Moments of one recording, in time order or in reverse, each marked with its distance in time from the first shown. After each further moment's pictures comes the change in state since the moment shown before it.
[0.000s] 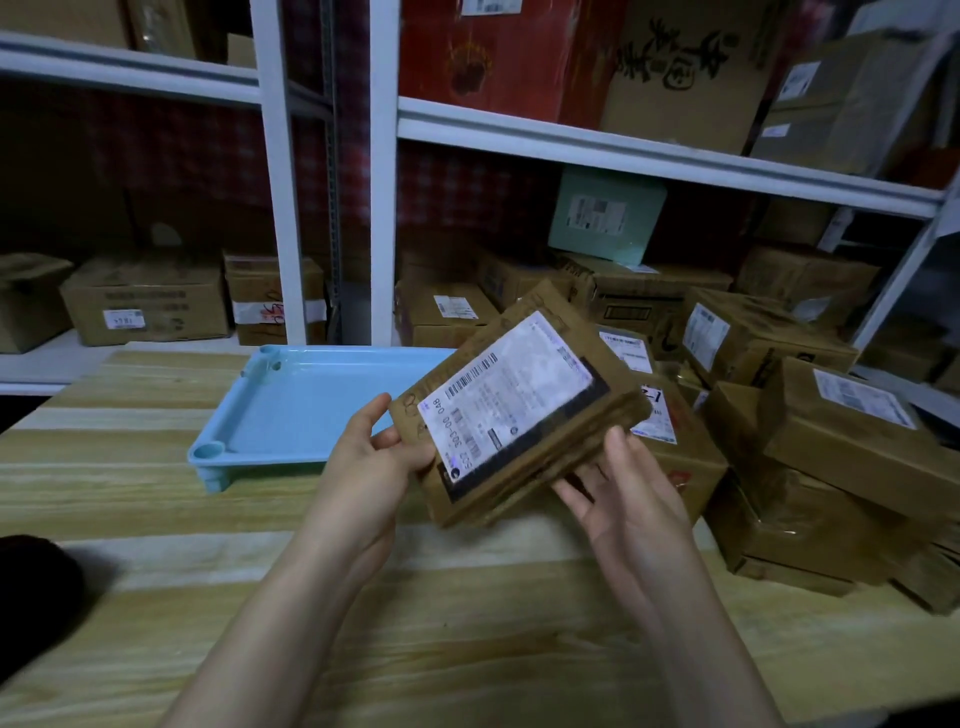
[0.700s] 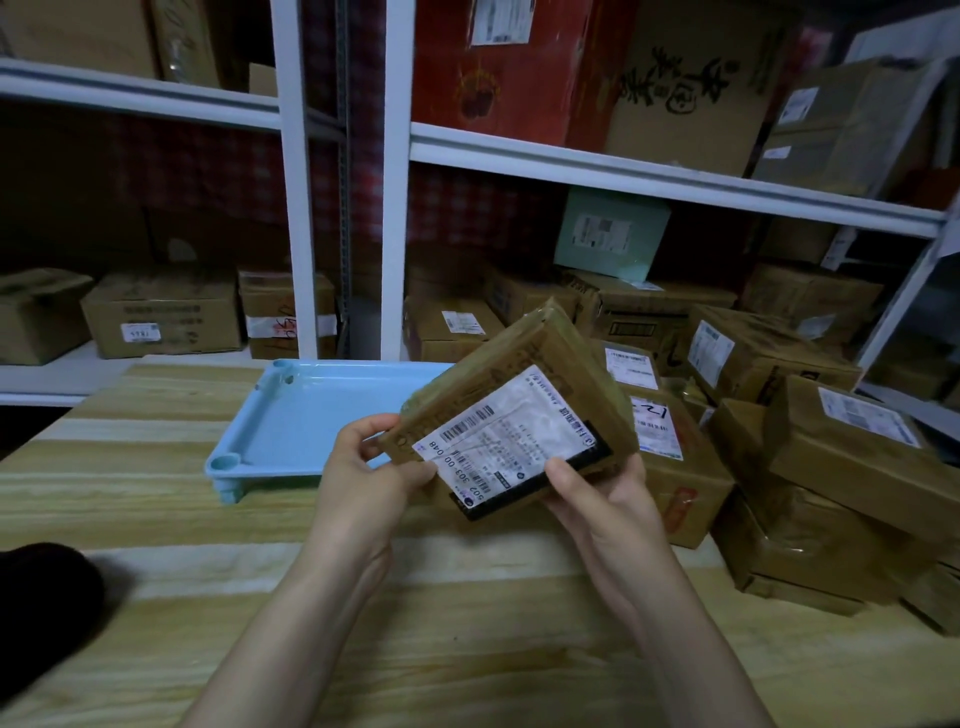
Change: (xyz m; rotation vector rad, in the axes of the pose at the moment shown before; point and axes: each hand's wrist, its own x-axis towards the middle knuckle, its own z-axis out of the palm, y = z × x) left_hand 0.004 -0.003 -0.009 0.053 0.124 0.102; right_hand 0.007 0.010 0.010 -0.117 -0.053 -0.009
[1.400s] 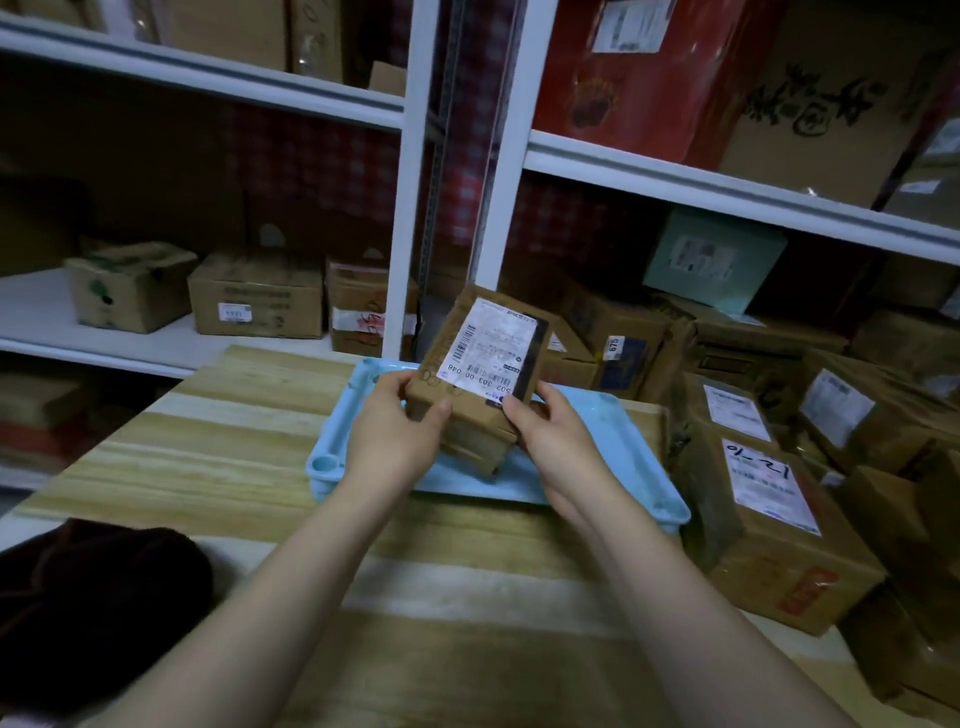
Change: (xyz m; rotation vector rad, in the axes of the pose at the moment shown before) left_hand 0.097 0.023 -0.060 0.538 0.132 0.200; right_hand 0.115 0.047 0.131 -0.416 -0.107 0.138
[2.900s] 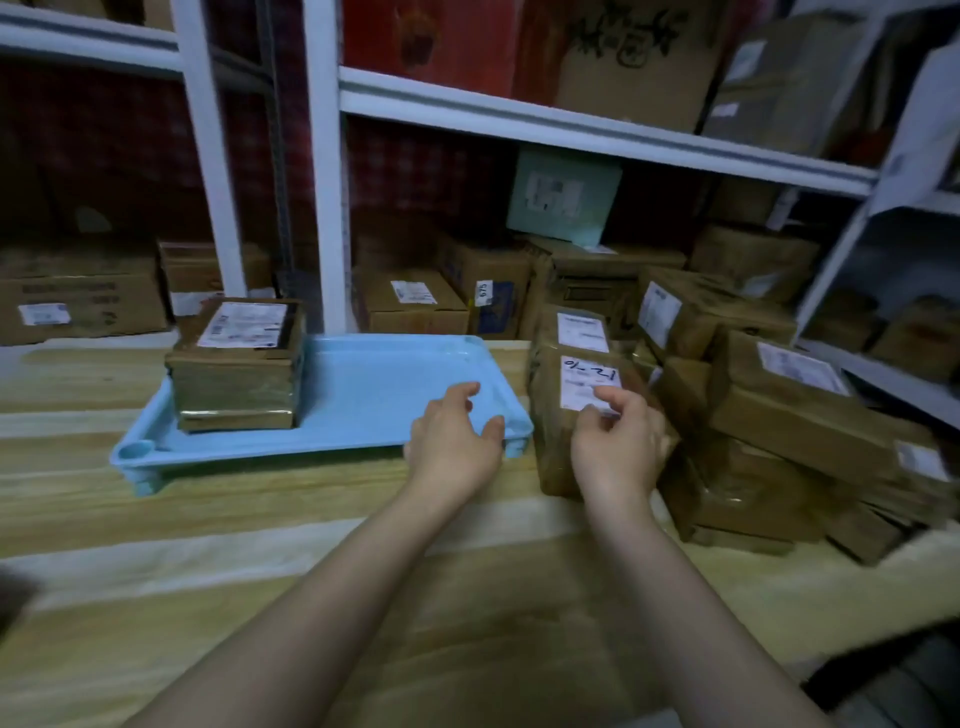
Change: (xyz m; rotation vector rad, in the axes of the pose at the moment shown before) left_hand -0.097 0.031 0.156 0.265 -0.380 0.114; right_hand -0.094 0.021 -0.165 -0.463 0.847 0.017
